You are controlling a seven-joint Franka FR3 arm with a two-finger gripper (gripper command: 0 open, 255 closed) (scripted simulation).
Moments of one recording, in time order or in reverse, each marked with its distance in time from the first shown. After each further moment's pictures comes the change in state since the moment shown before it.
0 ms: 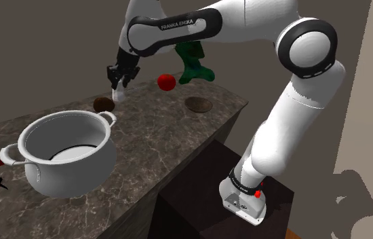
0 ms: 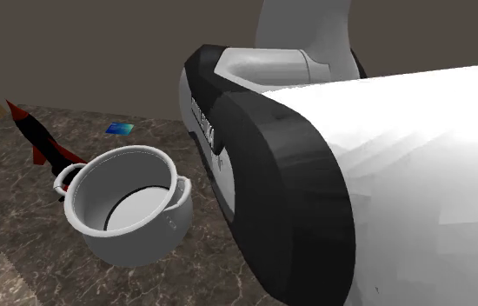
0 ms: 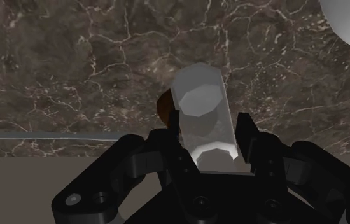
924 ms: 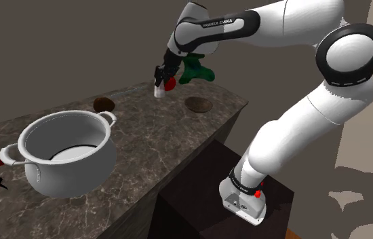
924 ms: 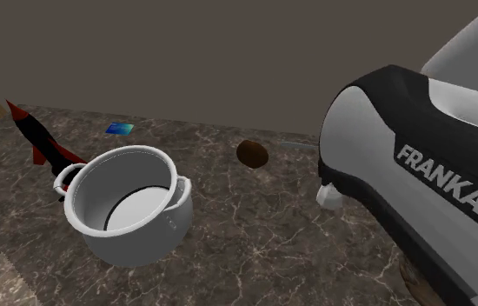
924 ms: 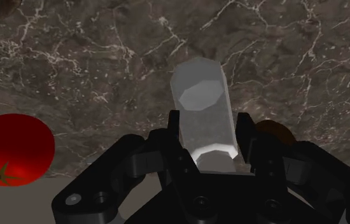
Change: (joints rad) arm -0.121 -0.296 -0.172 -0.305 0.078 -0.023 -0.333
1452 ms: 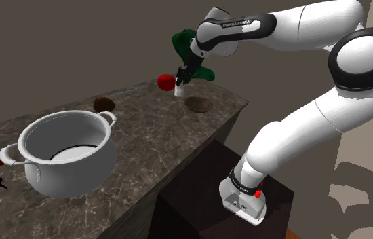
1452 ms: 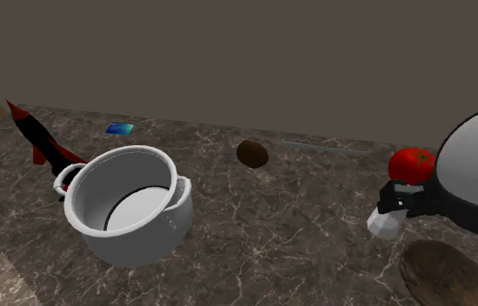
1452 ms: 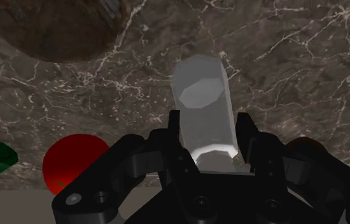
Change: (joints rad) arm -0.075 -0.109 -0.130 -0.086 -0.017 -0.048 -0.187
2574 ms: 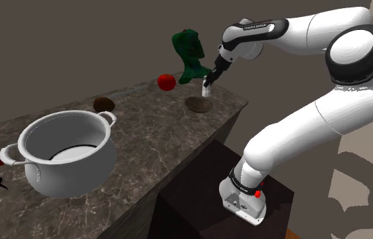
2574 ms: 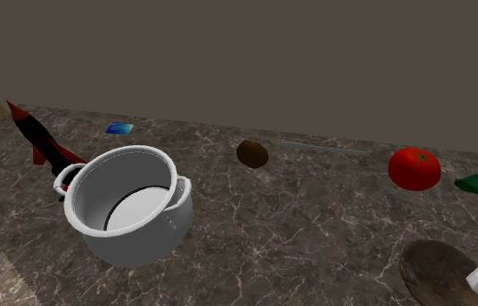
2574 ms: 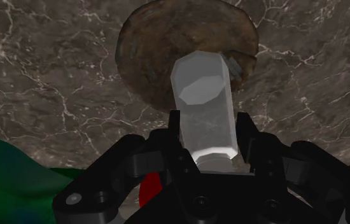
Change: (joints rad) arm -0.119 -0.009 -0.256 0.006 -0.044 -0.062 -0.338
